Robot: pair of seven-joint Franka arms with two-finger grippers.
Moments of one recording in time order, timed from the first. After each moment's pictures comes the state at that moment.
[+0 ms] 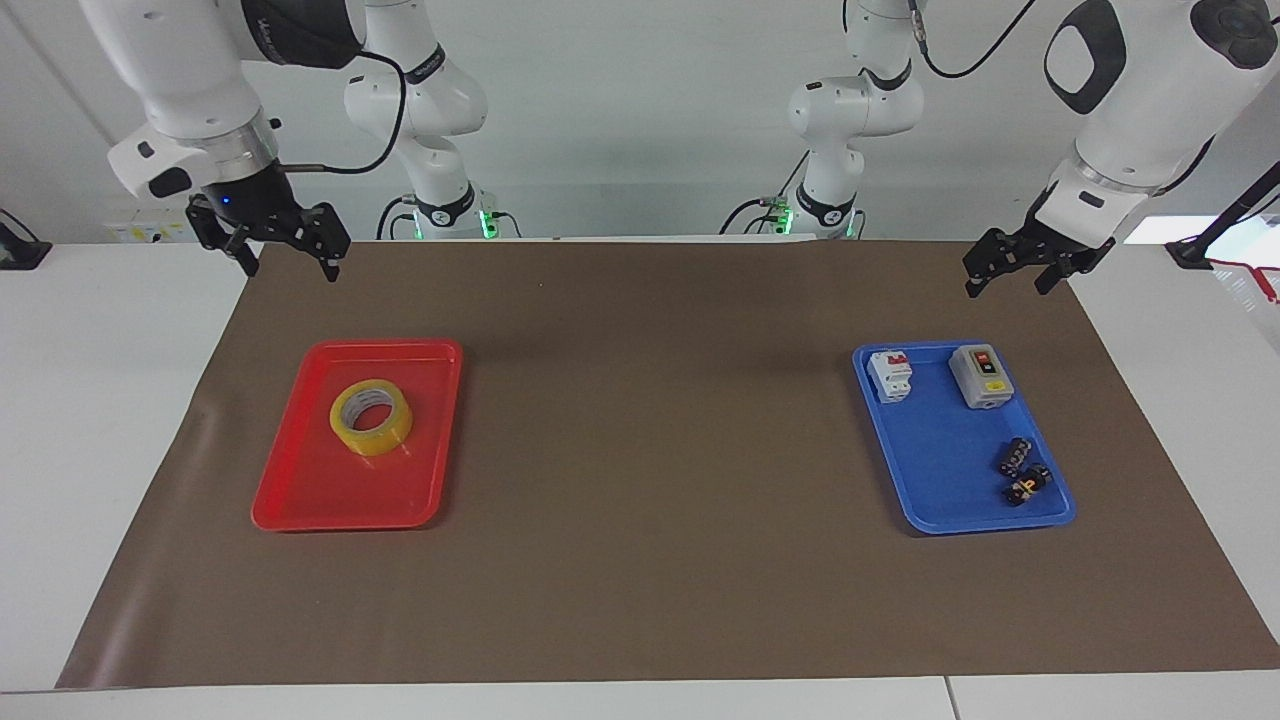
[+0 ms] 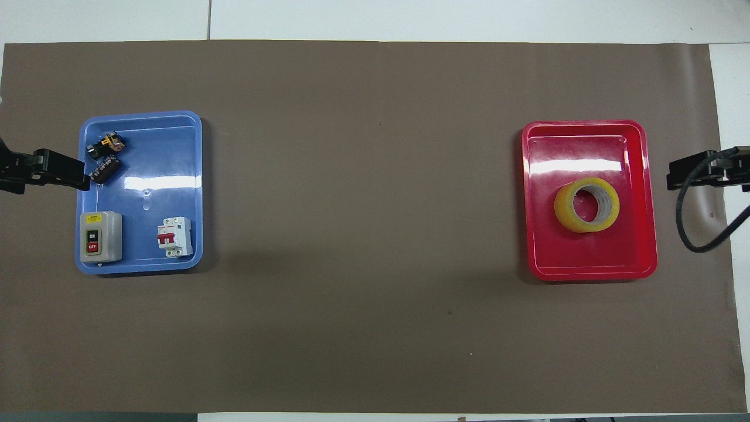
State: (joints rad) left arm 0.01 0.00 -0.03 -1.63 -0.01 1.58 0.01; right arm -0.04 -0.07 0.01 -1.63 -0.07 1.53 0.06
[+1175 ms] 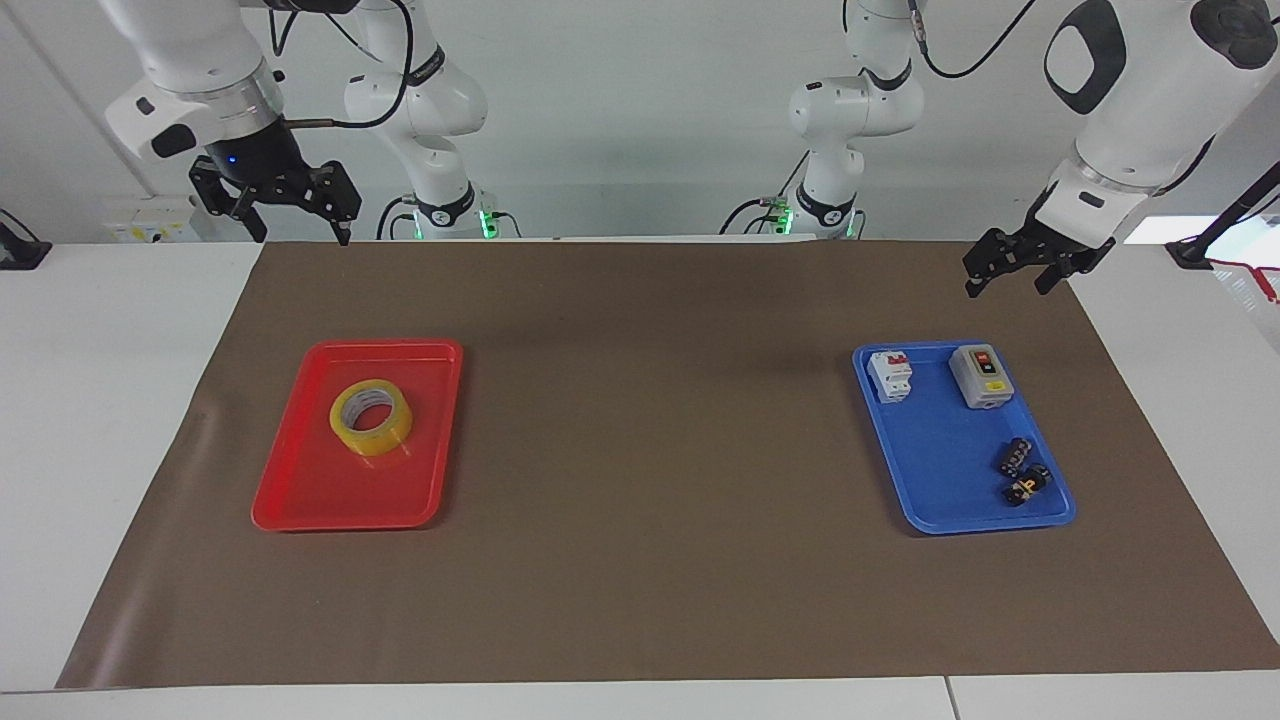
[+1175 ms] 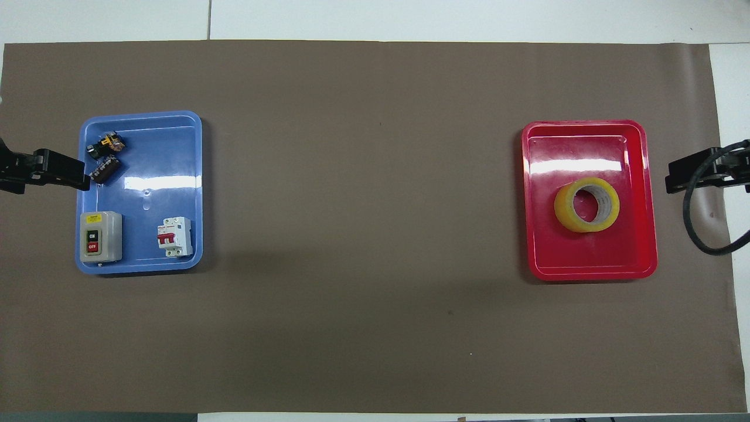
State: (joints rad) left arm 0.01 0.00 -0.03 -1.63 -0.01 1.58 0.01; right arm -0.04 -0.02 0.07 -1.48 -0.05 1.41 0.06
